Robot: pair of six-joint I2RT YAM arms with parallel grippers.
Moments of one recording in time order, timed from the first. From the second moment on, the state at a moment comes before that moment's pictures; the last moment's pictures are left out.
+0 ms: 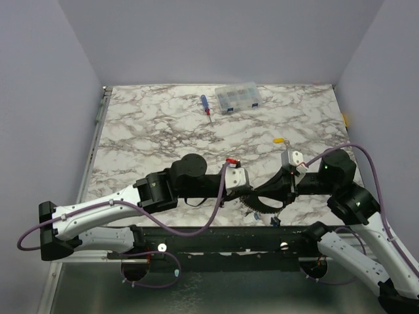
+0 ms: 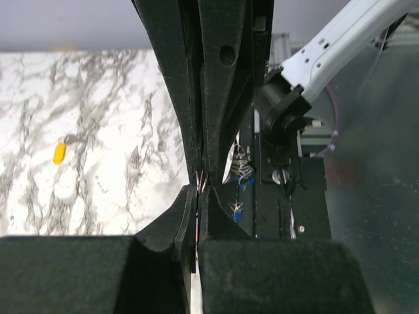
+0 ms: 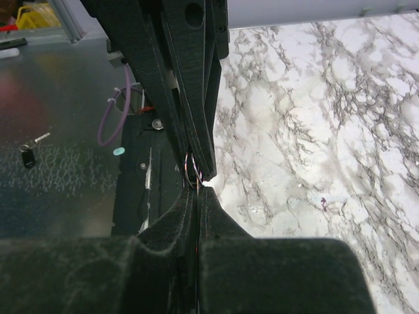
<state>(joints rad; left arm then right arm) -1.22 1.11 1.12 -0.25 0.25 0.14 0.55 0.63 0.87 -0.49 -0.92 -0.18</state>
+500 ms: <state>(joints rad) -1.22 0.91 0.75 0.36 0.27 0.05 0.57 0.62 0.90 -0.41 -0.96 -0.17</state>
